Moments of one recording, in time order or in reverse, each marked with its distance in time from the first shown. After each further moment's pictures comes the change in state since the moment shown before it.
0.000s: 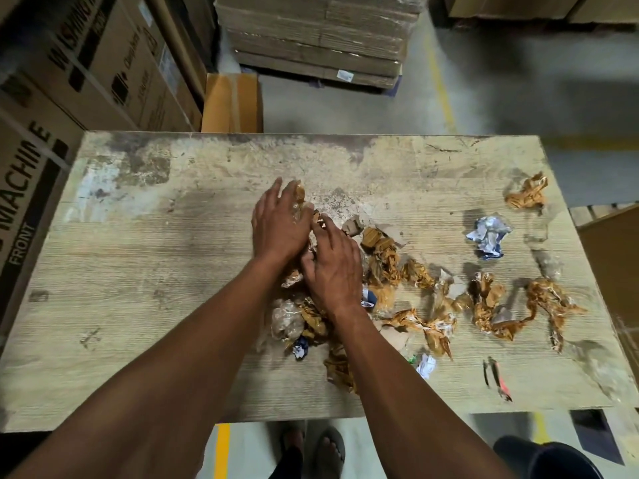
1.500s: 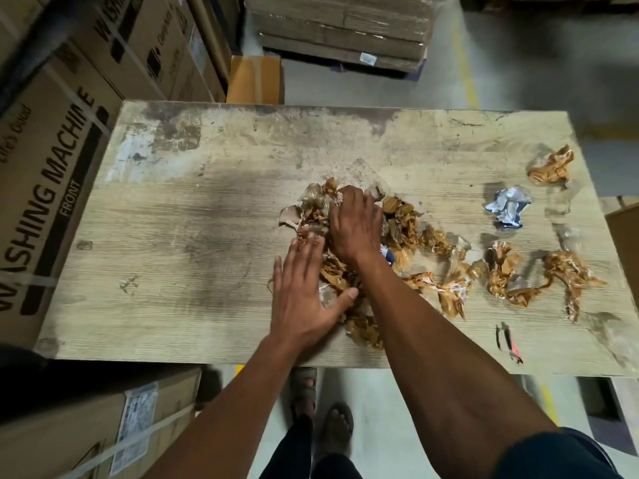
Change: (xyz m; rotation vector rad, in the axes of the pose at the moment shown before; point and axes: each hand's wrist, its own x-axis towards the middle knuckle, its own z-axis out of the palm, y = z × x) left_hand -0.198 -0.041 0.012 0.190 -0.068 0.204; right_hand 0.014 -0.002 -0.009 -0.043 -0.162 0.055
